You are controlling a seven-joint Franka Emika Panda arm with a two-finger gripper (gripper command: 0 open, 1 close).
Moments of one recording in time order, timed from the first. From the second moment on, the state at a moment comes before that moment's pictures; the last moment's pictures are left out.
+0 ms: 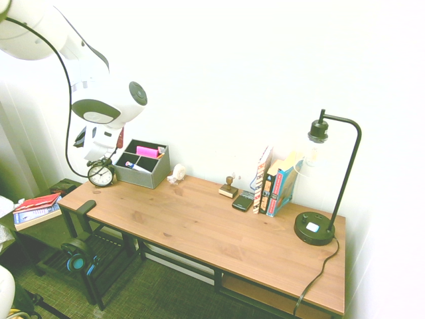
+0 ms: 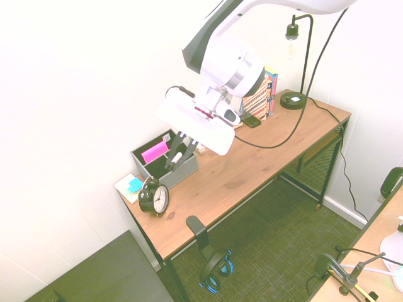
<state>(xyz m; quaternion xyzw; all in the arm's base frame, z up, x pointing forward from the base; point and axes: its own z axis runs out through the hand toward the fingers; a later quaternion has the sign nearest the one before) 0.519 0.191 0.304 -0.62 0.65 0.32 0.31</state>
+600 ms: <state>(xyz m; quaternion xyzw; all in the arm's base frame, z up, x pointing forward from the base) 0.597 0.209 0.235 -0.60 0.65 0.34 0.33</state>
